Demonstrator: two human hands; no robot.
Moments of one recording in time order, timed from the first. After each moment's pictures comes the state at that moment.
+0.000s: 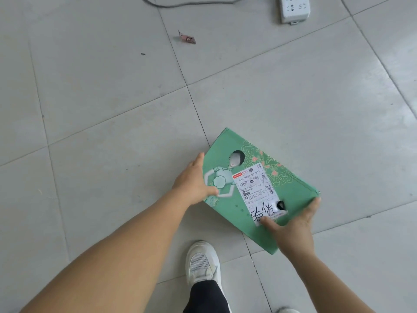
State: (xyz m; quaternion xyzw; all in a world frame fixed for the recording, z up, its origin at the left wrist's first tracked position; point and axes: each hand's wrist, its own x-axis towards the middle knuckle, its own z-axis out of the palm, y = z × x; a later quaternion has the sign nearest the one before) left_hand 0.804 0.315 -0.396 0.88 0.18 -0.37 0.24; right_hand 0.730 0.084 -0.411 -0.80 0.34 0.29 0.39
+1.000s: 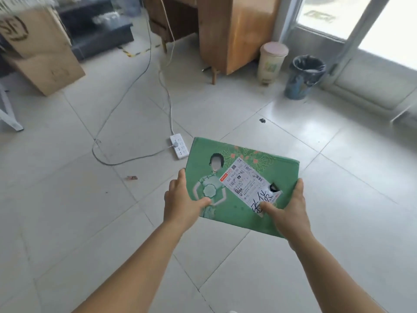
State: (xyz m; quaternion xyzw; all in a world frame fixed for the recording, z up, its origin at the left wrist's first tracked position) left_hand 0.793 0.108 0.104 0.91 0.03 -0.13 0.38; right_hand 0.713 -0.116 0.089 -0.80 0.38 -0.01 0.46
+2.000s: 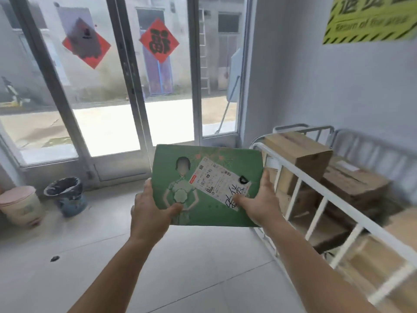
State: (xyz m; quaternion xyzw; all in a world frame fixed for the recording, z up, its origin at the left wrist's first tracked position) left_hand 0.519 -0.286 0.361 0.74 -0.47 -0.17 0.45; right_hand 0.281 -0.353 0.365 -0.61 0.60 -0.41 0.31
